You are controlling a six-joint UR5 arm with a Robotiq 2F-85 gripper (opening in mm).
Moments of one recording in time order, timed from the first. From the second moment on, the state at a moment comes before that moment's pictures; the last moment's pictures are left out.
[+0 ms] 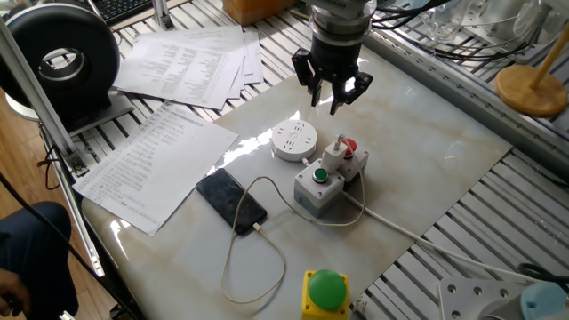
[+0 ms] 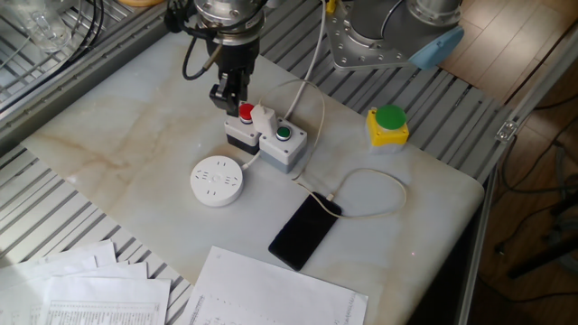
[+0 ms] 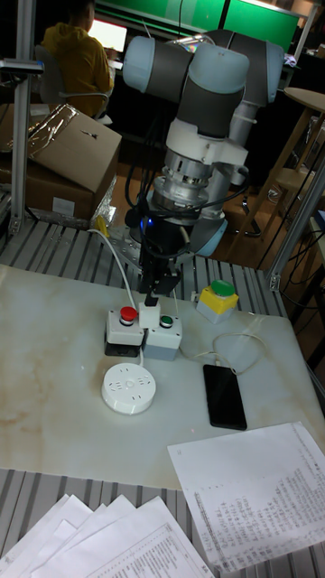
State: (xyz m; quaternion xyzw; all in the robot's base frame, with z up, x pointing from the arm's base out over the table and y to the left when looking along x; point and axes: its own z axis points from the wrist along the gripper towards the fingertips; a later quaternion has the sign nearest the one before) arm 0.482 -0.016 0.176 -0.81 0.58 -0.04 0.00
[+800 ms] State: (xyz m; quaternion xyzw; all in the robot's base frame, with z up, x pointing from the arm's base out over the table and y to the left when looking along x) arm 0.451 -0.022 0.161 -0.80 0.60 -0.03 0.00
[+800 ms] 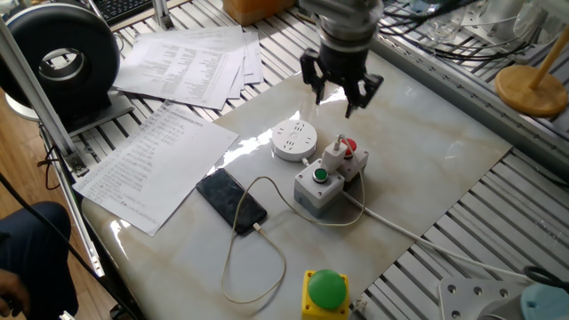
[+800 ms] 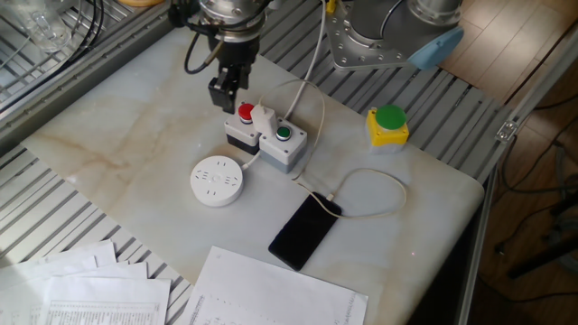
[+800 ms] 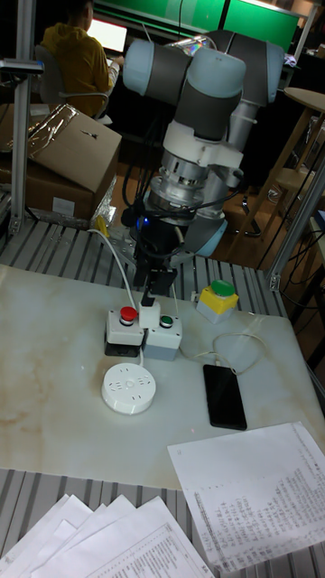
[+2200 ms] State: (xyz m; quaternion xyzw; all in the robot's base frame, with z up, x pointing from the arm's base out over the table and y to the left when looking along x) arm 0.426 -0.013 0.114 -0.78 0.62 -0.01 0.04
